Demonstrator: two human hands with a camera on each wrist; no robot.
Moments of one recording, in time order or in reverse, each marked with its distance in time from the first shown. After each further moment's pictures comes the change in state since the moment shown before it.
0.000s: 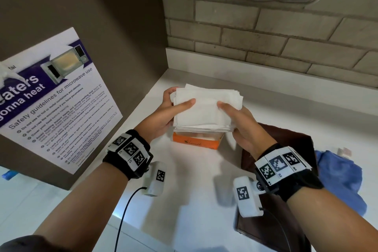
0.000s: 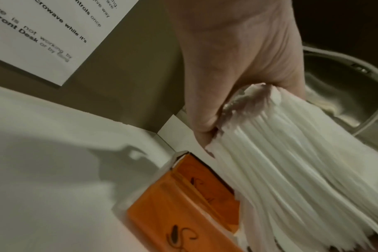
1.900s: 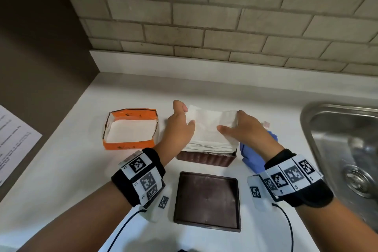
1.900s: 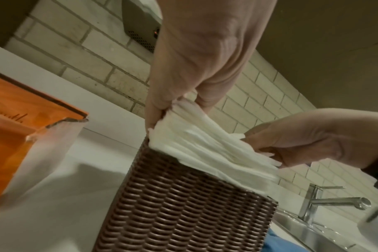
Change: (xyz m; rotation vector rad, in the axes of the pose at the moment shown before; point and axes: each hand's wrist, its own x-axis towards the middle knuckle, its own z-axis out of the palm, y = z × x) left_hand -0.008 -0.031 0.203 0.728 0.027 0.286; right_hand -0.089 -0.047 -0.154 -1.269 0.424 0.206
